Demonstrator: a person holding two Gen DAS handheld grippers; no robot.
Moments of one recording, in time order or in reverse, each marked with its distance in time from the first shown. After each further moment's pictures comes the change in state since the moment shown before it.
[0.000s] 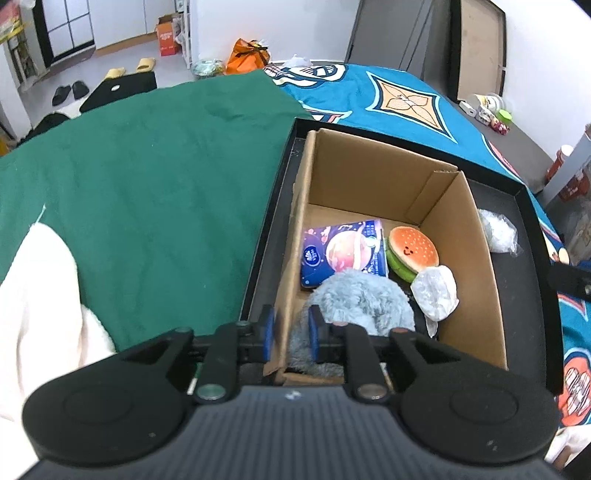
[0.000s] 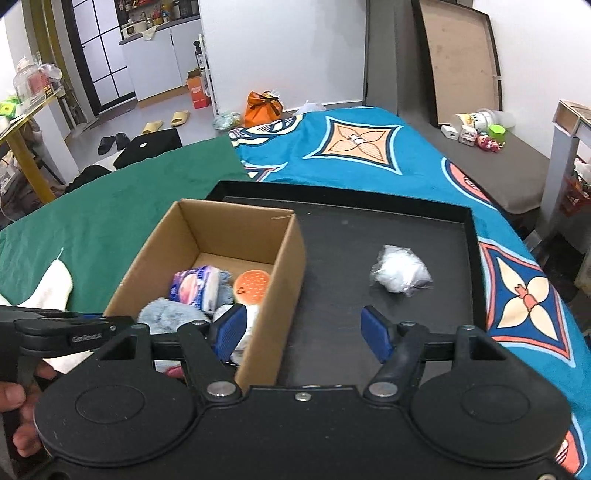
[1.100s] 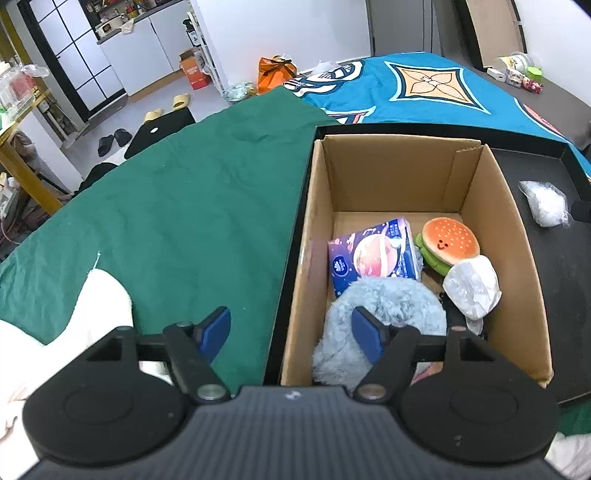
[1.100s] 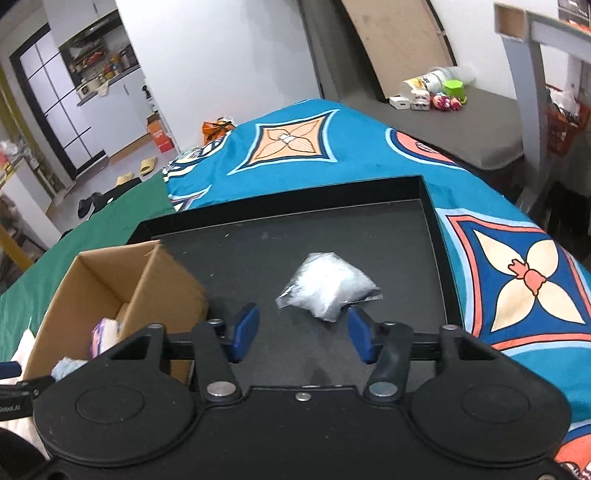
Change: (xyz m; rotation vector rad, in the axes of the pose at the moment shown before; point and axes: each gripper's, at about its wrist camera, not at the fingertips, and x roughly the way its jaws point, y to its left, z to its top) left arm 0.007 -0.043 0.005 0.141 -0.026 0.275; right arm 0.077 -0.114 -0.013 0.232 -0.068 0.045
